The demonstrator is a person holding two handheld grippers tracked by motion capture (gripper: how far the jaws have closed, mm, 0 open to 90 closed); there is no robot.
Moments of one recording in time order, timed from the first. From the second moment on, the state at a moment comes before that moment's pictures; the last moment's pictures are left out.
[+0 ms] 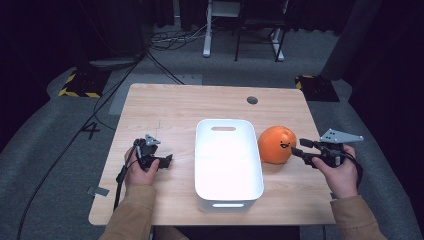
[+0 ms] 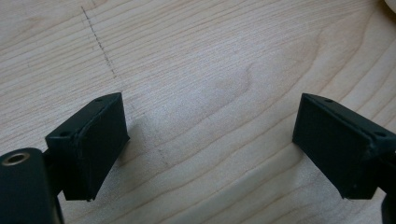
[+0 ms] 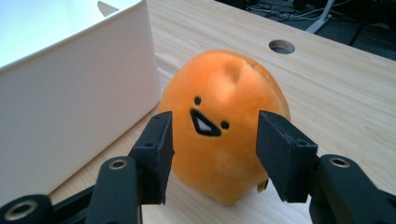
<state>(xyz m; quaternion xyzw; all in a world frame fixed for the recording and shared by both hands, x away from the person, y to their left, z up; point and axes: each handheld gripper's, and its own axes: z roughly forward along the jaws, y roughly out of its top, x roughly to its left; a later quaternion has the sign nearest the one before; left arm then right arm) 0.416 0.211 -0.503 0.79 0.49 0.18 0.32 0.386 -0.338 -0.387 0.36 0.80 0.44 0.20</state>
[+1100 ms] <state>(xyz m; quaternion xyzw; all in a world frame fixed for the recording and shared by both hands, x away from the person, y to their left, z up) 0.415 0.210 -0.502 0.79 0.49 0.18 0.31 0.452 -0.317 -0.408 0.37 0.78 0.47 0.17</state>
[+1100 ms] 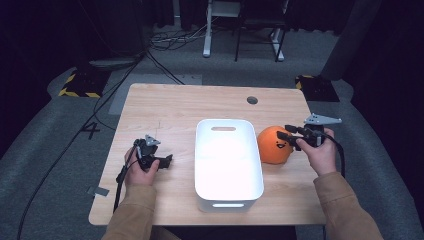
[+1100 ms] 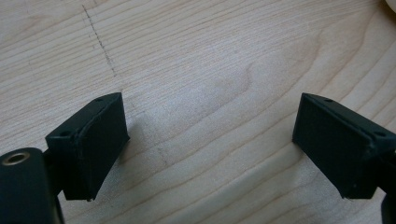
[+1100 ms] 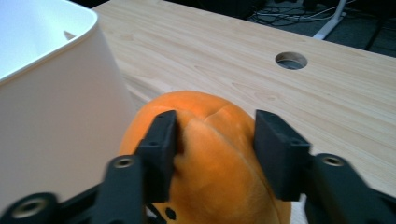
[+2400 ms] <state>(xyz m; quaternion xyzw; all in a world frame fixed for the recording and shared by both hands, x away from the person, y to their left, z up) 0.415 0.210 -0.503 0.79 0.49 0.18 0.32 0.408 -0.335 -0.319 0.30 0.78 0.52 0.18</state>
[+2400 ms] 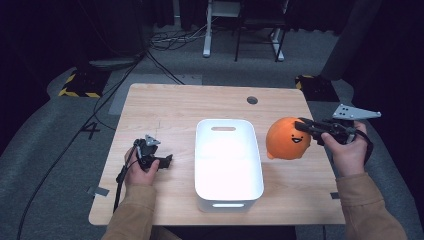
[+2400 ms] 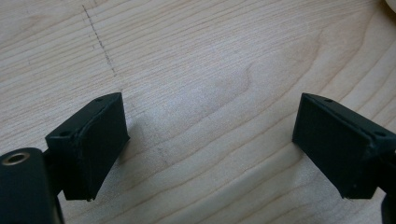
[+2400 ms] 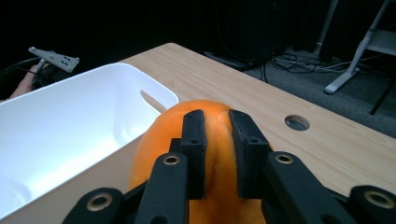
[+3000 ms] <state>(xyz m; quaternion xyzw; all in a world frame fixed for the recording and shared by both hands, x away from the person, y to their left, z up) 0.415 0.210 -0.503 0.79 0.49 0.18 0.32 0.400 -0.318 -0.264 0.25 0.78 0.55 0.20</state>
